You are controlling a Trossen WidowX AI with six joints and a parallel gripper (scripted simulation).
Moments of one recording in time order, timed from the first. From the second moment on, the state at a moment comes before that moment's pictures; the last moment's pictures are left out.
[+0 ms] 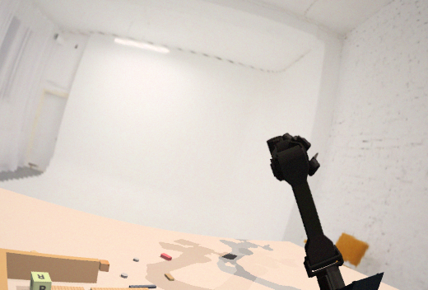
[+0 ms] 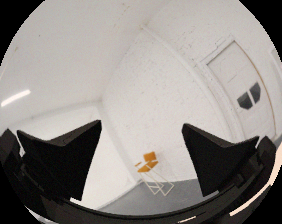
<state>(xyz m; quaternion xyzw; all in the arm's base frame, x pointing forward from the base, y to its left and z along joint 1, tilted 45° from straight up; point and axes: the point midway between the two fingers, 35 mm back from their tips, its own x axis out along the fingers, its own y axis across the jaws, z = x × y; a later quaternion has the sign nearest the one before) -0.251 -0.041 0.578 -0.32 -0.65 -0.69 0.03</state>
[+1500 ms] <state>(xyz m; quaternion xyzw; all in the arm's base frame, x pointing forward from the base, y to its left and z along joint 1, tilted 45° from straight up) 0.199 -0.295 0.325 0.11 -0.07 -0.71 0.69</state>
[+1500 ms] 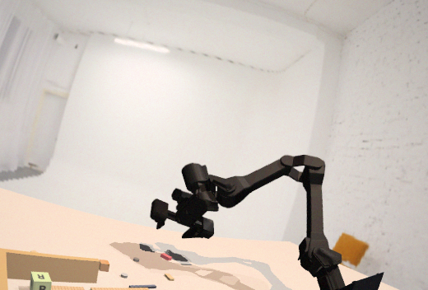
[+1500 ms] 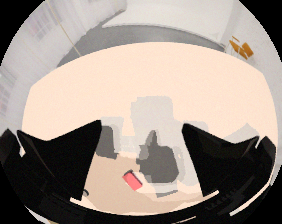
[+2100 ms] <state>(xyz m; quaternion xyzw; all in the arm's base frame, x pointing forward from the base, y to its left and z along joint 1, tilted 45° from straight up) 0.335 -0.050 0.195 -0.14 0.21 -0.38 0.89</state>
